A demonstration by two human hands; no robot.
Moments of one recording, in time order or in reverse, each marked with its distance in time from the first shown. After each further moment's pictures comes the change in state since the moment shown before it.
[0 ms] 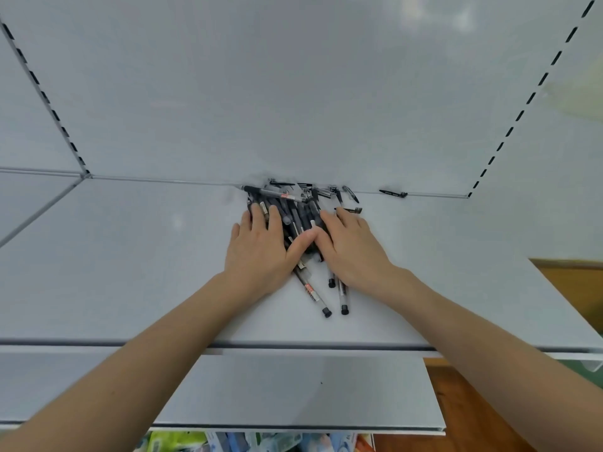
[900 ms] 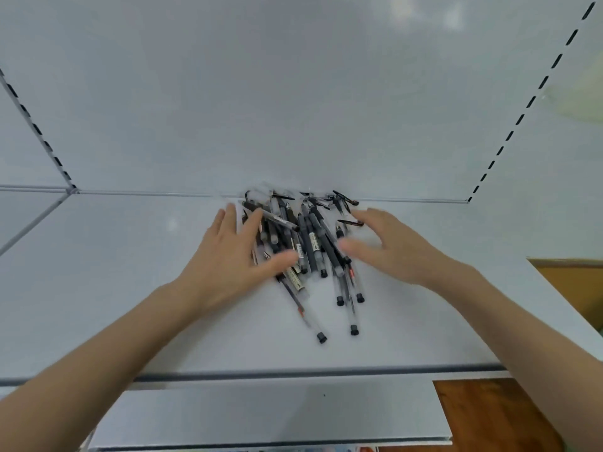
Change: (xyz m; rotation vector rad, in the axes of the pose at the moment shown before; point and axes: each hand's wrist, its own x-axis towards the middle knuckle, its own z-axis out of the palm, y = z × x) left_hand -0.004 -0.037 -0.034 -0.166 -0.140 0.107; right_hand -0.005 0.033 -0.052 0.186 -0.156 0.050
